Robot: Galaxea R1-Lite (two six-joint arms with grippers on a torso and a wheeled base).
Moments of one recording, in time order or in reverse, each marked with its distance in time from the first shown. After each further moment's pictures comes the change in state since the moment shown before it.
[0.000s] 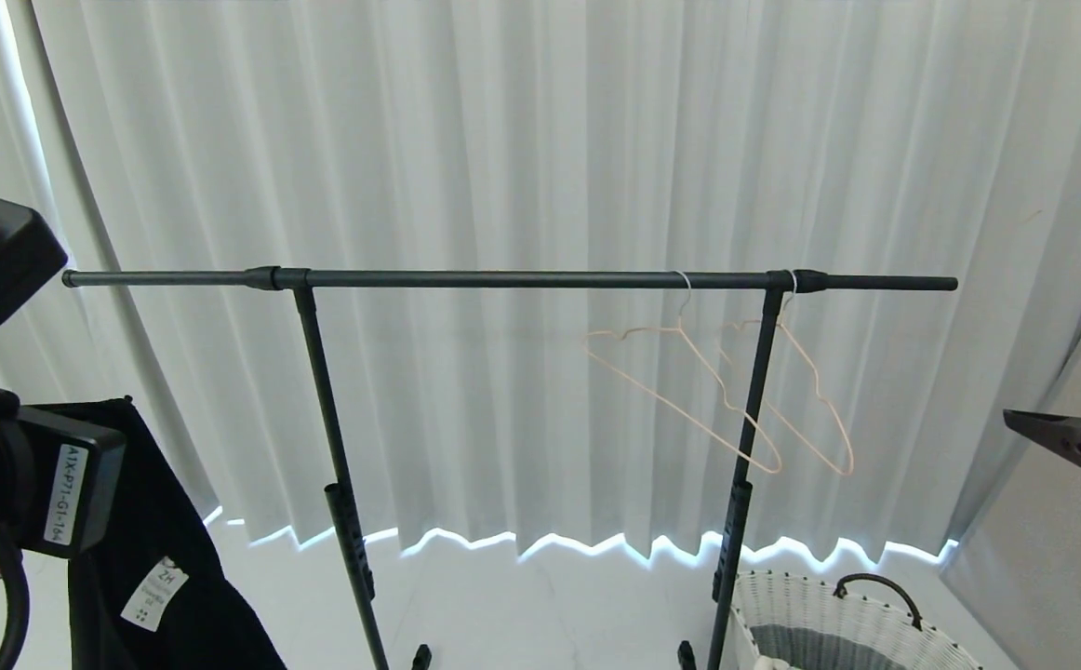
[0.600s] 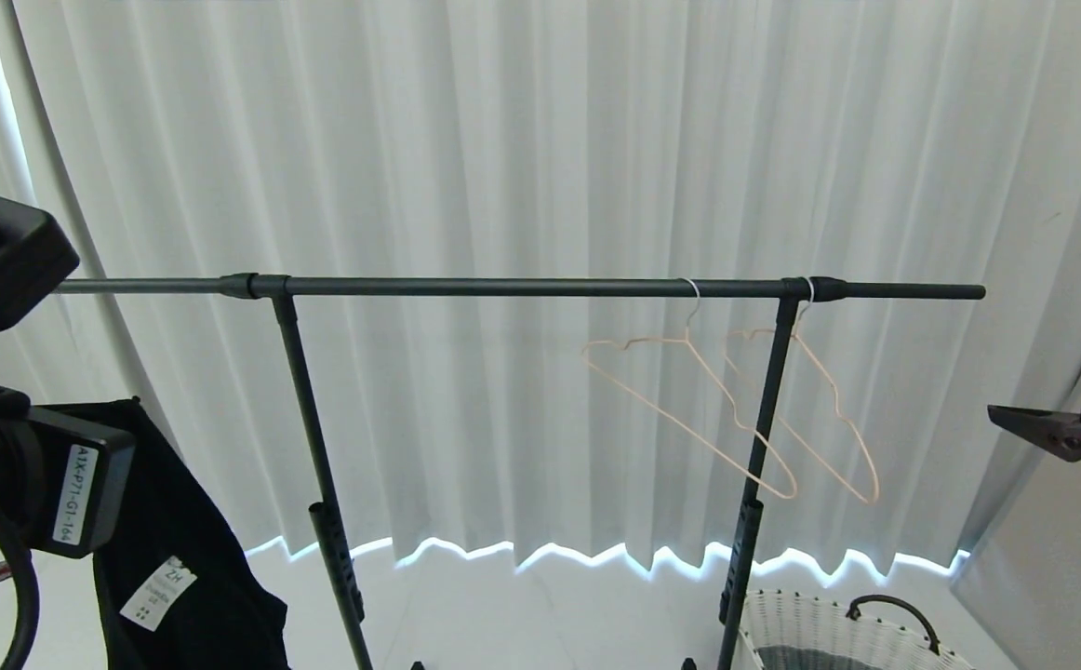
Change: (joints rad) left arm -0.004 0.002 -0.001 0.000 -0.003 0.000; right arm 0.000 0.020 -0.004 -0.015 0.047 0.019
